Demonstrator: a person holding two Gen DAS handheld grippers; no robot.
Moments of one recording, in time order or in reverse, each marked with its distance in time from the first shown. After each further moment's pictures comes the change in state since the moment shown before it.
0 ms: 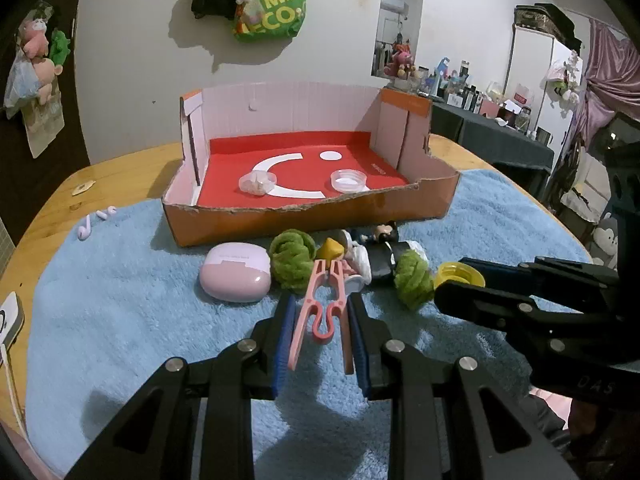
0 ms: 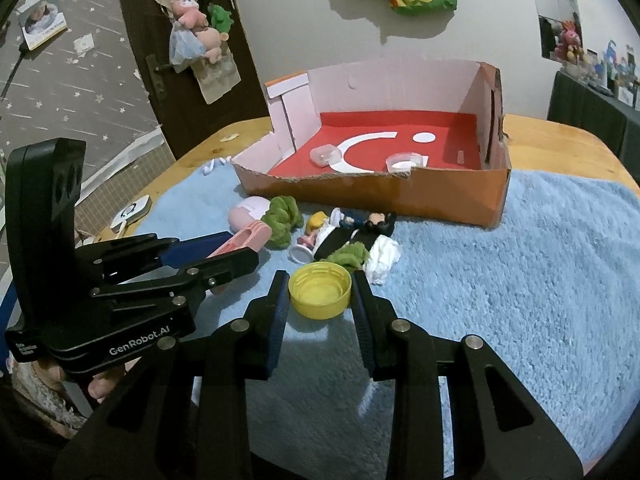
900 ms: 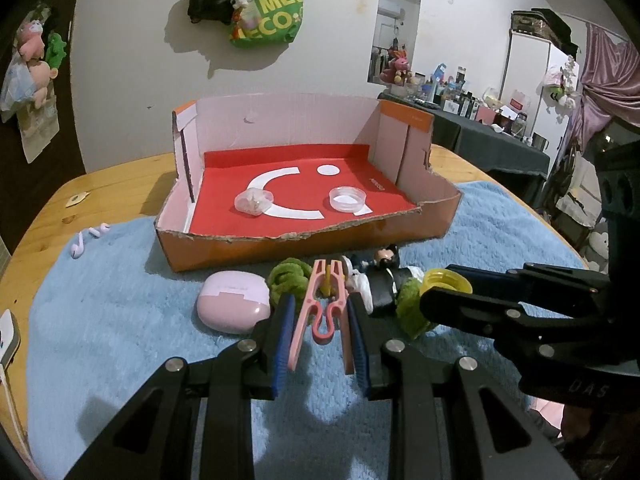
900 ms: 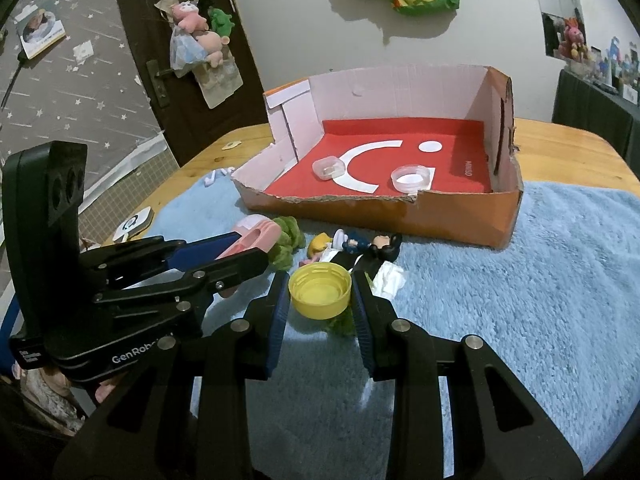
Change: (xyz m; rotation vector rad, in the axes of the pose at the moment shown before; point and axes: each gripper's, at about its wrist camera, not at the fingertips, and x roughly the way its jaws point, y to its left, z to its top) left arm 0.007 0.004 0.018 0.000 -0.019 -0.020; right arm 0.009 -0.005 0.016 0.016 -0.003 0.021
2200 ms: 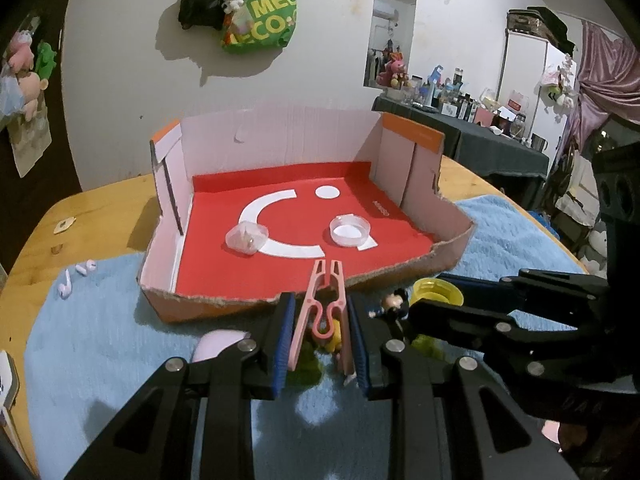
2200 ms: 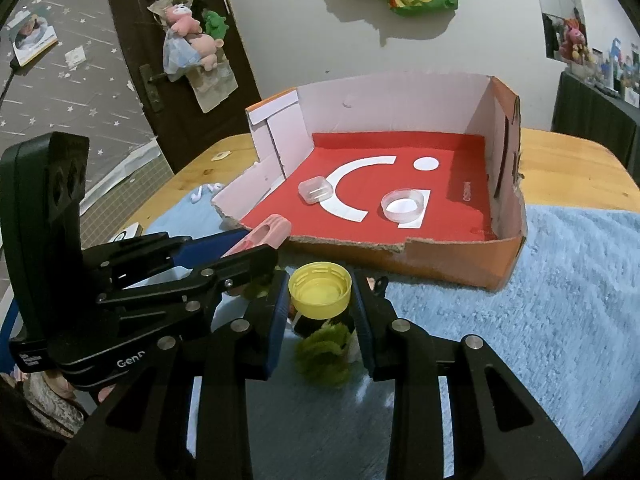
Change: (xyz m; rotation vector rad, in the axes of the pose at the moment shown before) left arm 0.015 -0.004 0.032 0.024 -0.016 -0.005; right arm 0.015 -0.014 0.028 0.005 0.001 -0.011
